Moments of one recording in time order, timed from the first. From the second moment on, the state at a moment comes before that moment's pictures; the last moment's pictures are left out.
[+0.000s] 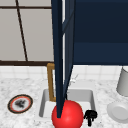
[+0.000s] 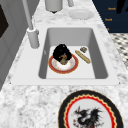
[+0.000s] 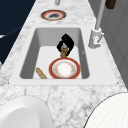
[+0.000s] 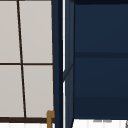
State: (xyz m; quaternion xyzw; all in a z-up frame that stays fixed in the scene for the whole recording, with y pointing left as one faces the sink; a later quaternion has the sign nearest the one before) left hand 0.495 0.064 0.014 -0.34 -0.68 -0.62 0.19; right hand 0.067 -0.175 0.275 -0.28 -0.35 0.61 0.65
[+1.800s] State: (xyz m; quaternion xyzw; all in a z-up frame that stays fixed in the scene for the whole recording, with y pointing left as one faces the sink) left hand 0.470 0.251 0.225 -0.35 -0.68 -0.61 0.20; right hand 0.067 -0.175 0.275 -0.28 -0.35 0.61 0.65
